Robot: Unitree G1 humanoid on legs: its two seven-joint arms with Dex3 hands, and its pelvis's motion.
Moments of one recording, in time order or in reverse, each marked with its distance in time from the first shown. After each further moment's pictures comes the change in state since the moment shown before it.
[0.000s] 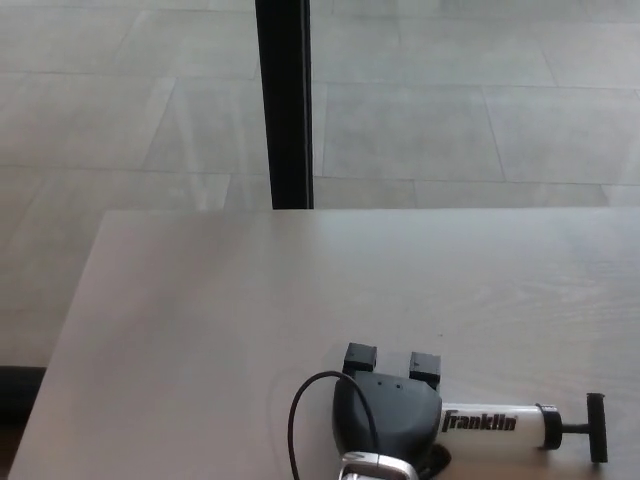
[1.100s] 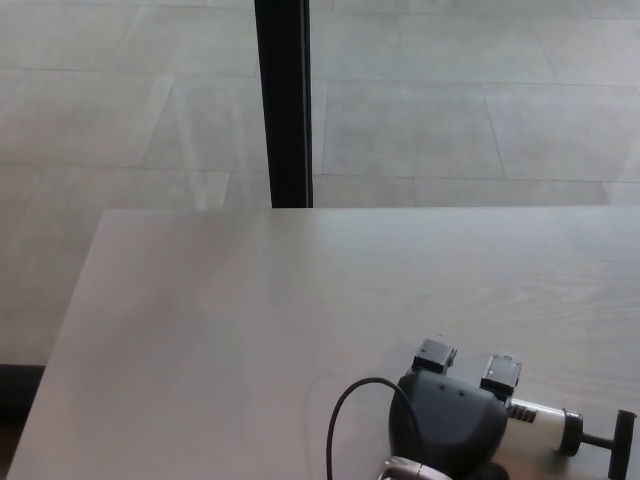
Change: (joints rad) left_arm -0.008 -0.088 0.053 0.140 0.069 -0.329 0.104; right_arm -0.094 -0.034 0.030 0.105 -0.052 -0.042 -0.010
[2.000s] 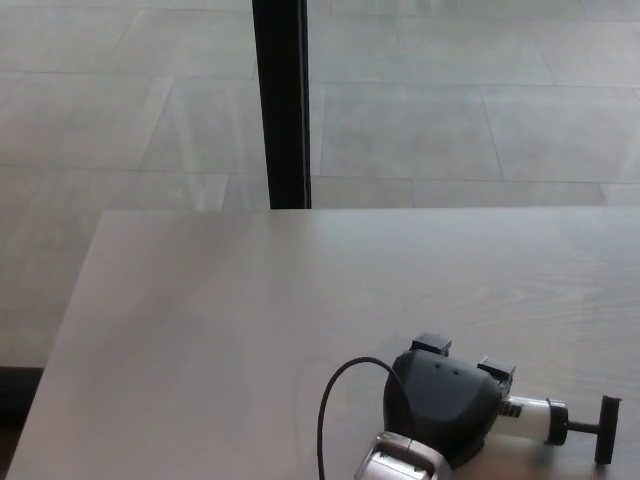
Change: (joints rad) left_arm -0.007 0.017 0.113 0.016 0.052 -0.130 -0.011; right_arm -0.042 0.000 -0.006 0.060 -0.011 -0.056 -0.016
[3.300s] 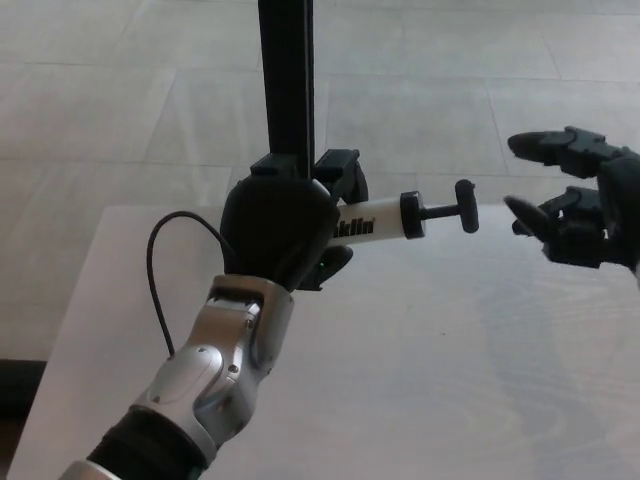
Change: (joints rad) left_arm -0.126 0.317 0.446 -0.163 -0.075 -0.274 0.089; right_arm 0.173 0.081 0.467 -0.567 -0.075 0.311 0.205
